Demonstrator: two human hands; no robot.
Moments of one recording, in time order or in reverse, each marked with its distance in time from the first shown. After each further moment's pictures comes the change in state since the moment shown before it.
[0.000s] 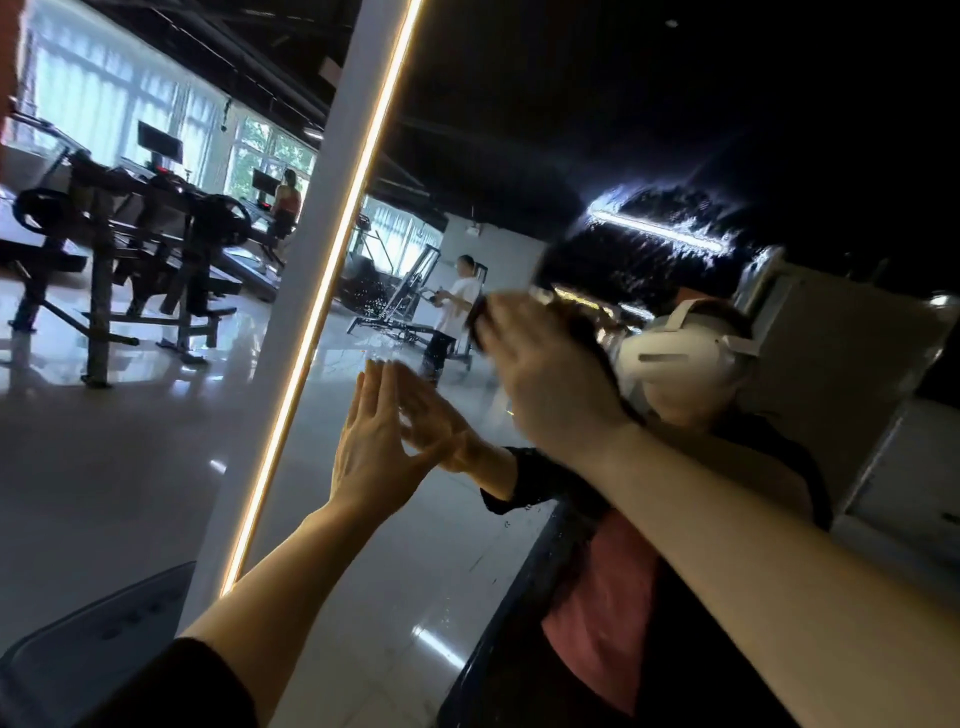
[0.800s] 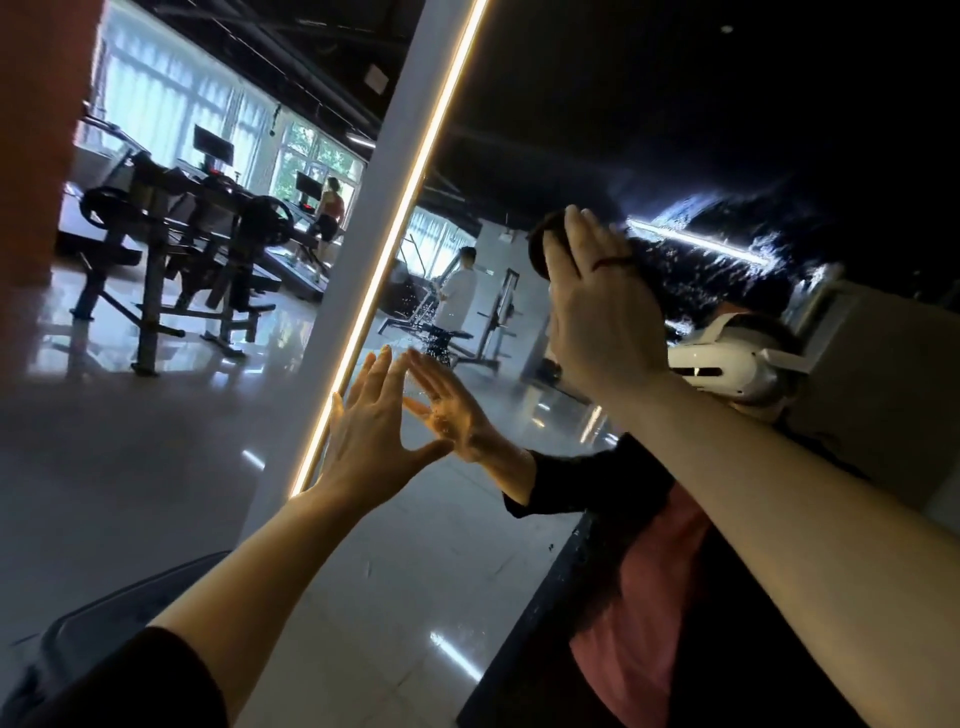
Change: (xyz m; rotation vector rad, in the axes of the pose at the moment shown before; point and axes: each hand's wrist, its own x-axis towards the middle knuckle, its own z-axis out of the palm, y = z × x) left_hand 0.023 -0.037 -0.032 0.081 0.026 0.084; right_hand 0.061 0.016 -0.010 -0.002 0.139 0.264
